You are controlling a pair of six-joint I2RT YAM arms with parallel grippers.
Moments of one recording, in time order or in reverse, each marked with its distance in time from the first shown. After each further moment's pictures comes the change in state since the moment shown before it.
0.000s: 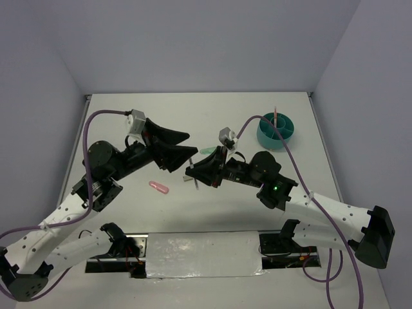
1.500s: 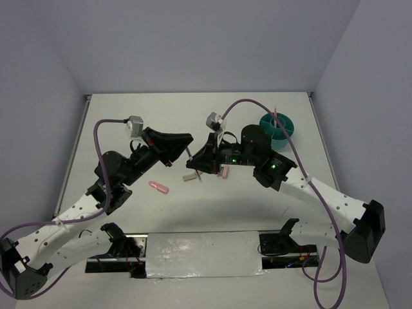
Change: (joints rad) left arm -0.023 0.049 -0.210 0.309 -0.189 -0.084; right arm -0.151 0.132 0.272 -0.380 -0.217 -0.075
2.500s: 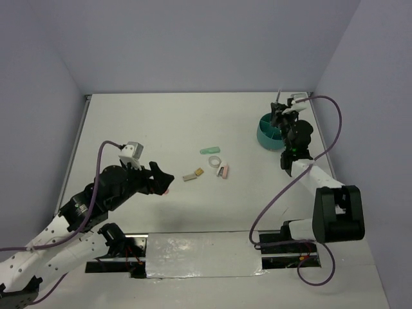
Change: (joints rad) left arm -0.059 -0.299 0.033 -1.004 -0.362 0.005; right arm -0.743 0.185 -0.333 0.781 0.509 -0.284
